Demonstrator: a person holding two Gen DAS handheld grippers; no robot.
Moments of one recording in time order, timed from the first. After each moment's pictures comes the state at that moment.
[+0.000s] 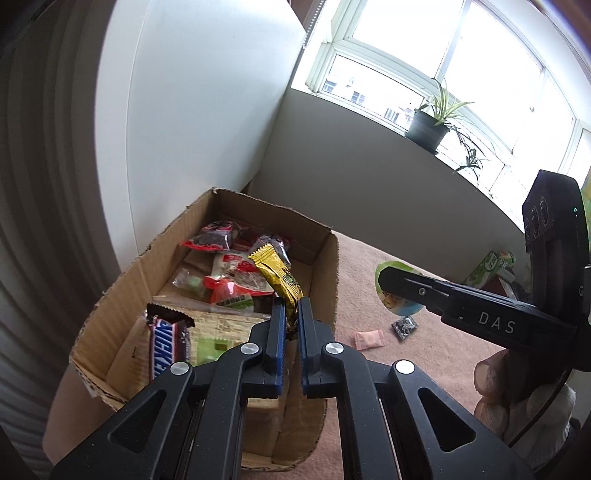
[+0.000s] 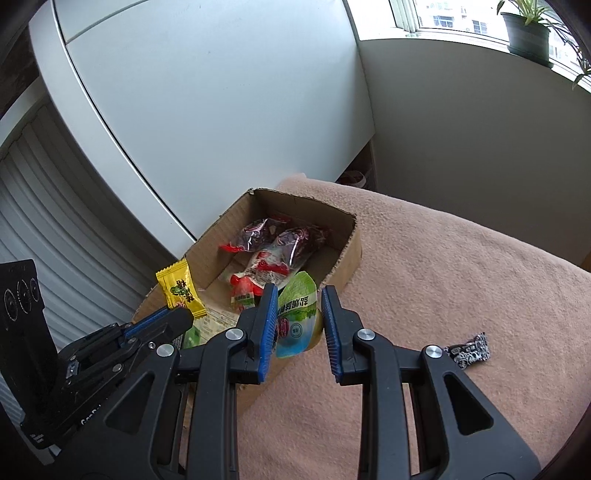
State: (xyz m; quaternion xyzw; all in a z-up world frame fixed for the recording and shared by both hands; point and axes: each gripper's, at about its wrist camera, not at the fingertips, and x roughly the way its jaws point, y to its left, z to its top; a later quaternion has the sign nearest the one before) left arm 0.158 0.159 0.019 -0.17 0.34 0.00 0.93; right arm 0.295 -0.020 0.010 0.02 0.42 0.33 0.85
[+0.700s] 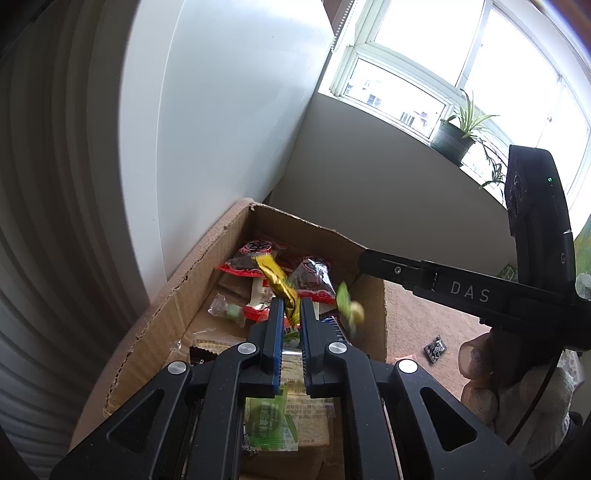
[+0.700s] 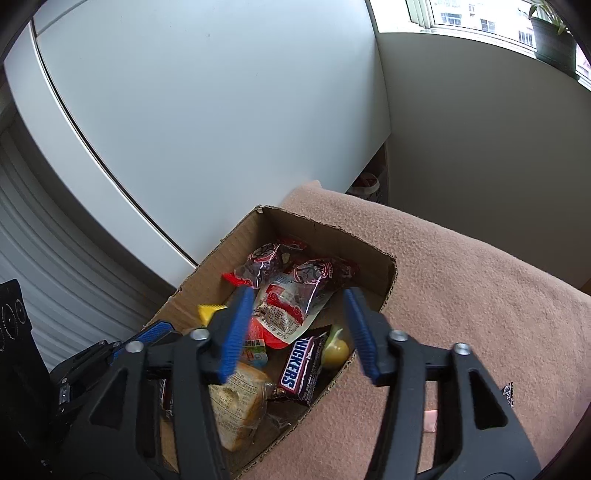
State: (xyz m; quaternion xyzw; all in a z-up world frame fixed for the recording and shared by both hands) left arm 0.179 0.194 0.016 -0.17 0.34 0.02 0.92; right arm 0.327 0.025 0.005 0.00 0.42 0.33 0.84
